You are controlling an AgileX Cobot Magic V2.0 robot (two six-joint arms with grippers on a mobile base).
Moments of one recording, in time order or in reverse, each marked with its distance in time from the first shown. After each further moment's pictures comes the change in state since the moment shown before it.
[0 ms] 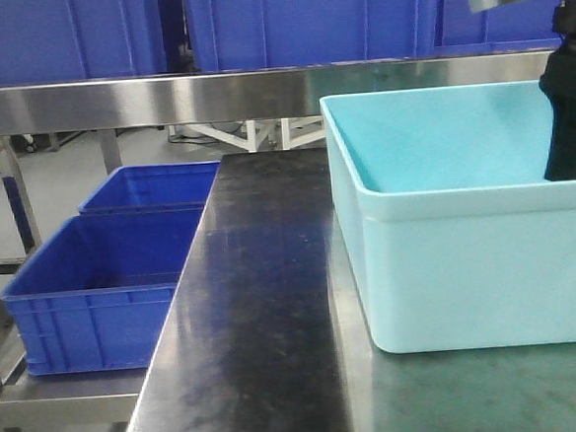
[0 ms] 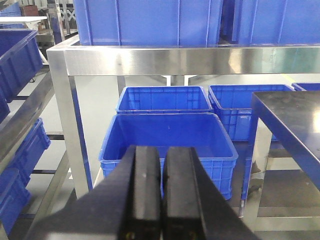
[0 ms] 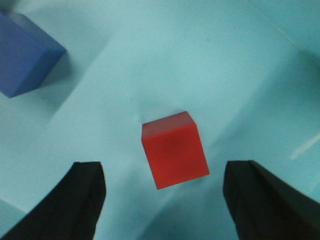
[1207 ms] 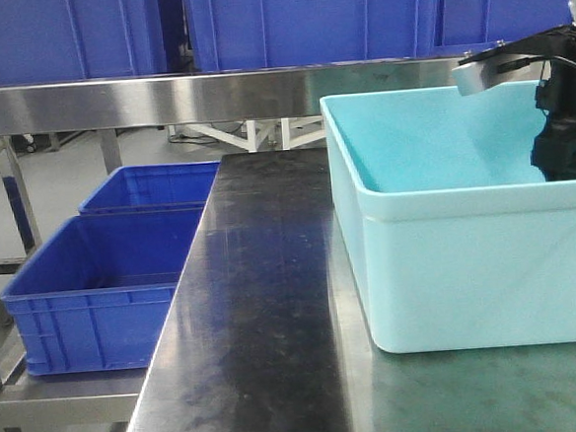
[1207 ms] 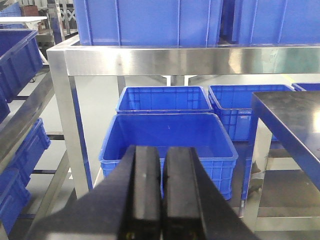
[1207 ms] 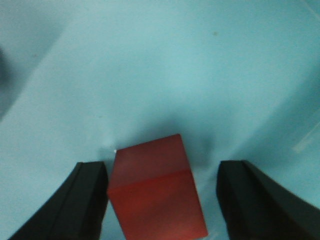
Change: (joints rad) left arm 0.000 0.000 0.000 0.000 0.000 0.000; right arm 0.000 0.146 -0.001 -0.053 -0.047 0.000
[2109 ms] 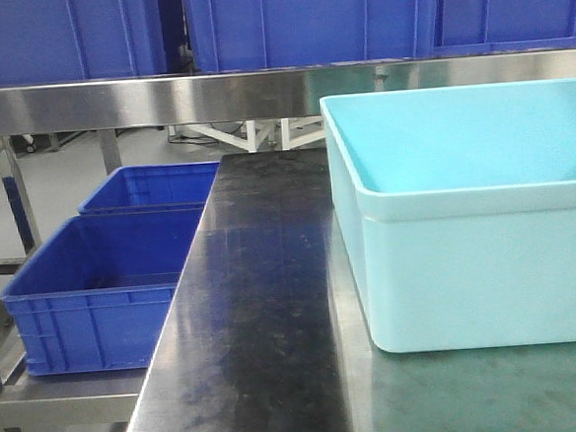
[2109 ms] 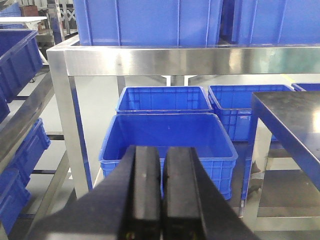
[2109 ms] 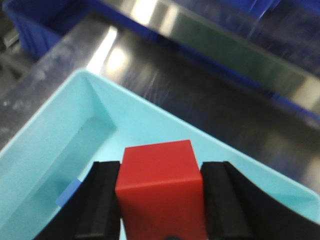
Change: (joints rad) left arm 0.000 0.000 0.000 0.000 0.000 0.000; right arm 0.000 -0.681 0.173 0.235 -0.374 0.000
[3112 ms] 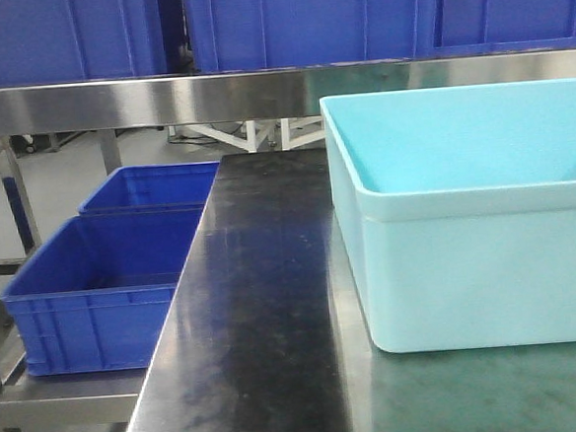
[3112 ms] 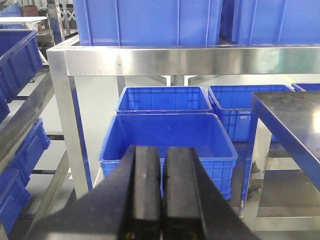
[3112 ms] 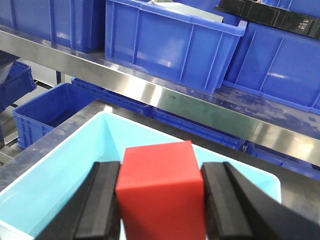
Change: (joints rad) left arm 0.000 0.000 0.000 0.000 0.000 0.000; right arm 0.000 -0.705 0.476 0.067 -0.182 0.000
